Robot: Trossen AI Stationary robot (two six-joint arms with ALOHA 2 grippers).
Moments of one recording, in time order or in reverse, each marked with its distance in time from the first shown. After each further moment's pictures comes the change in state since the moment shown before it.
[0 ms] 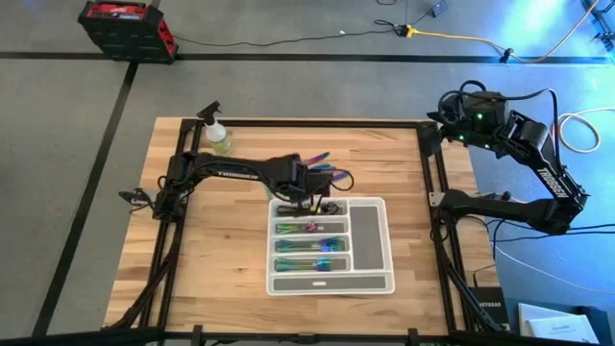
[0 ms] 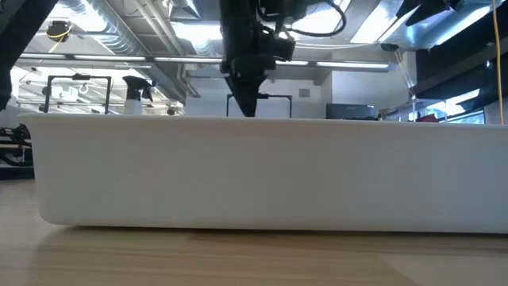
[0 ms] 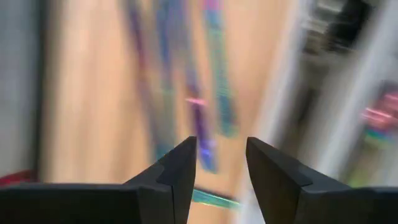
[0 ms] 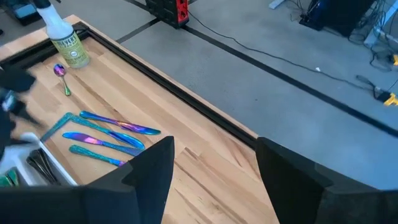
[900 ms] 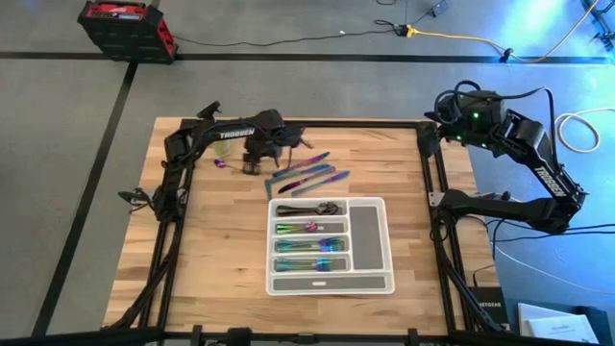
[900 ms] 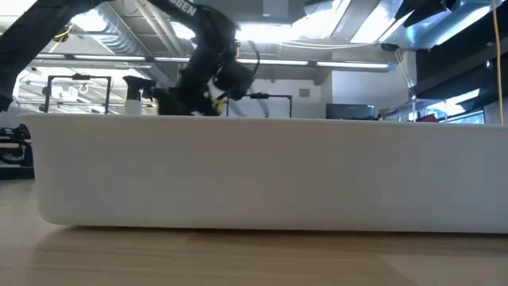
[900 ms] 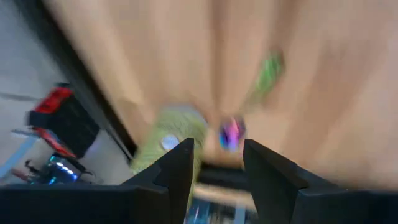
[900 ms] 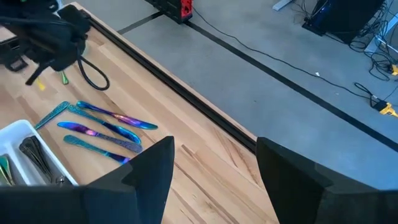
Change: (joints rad) left arm 0.434 0.003 -0.155 -0.416 0.001 0.587; right arm 0.000 0.013 -0.002 0.000 -0.008 -0.055
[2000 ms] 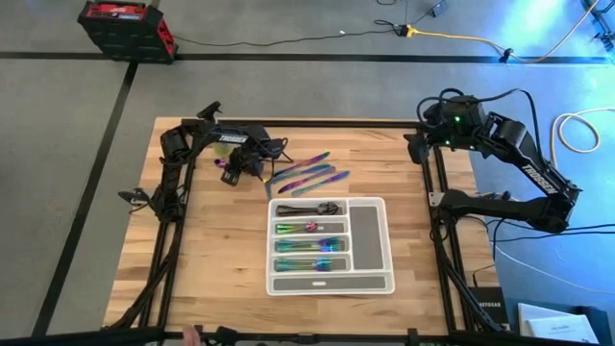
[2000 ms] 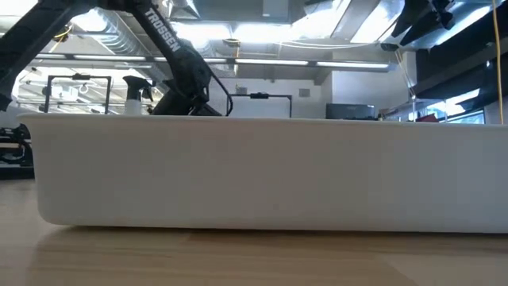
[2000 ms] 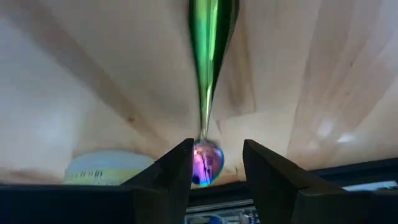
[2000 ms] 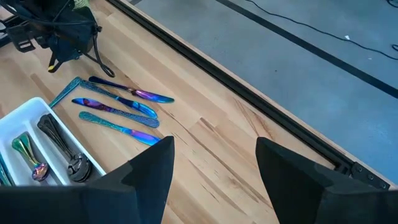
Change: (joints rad) left arm 0.094 -0.011 -0.422 0.309 0.034 0.346; right arm 0.000 0.014 -0.106 0.003 -0.080 0.079
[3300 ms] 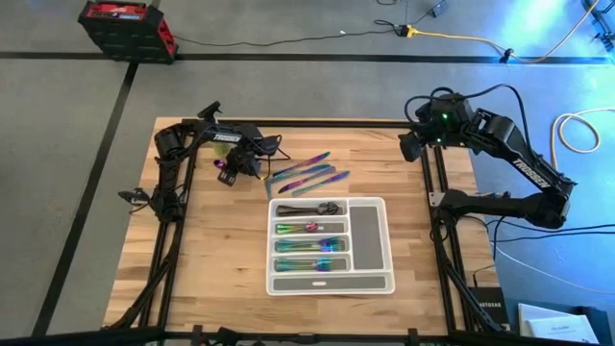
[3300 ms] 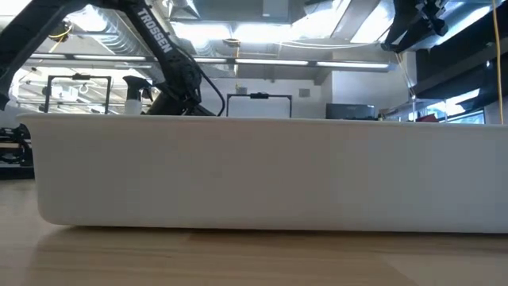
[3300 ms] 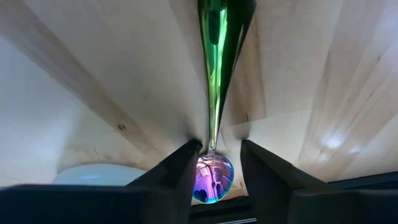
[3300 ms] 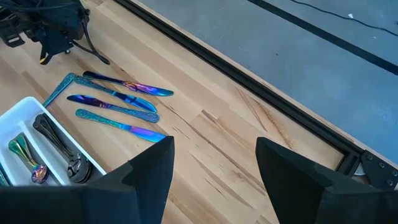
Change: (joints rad) left arm 0.021 -0.002 -0.075 0.116 0.049 0.045; right arm 0.000 0.067 0.000 0.002 0.001 0.053
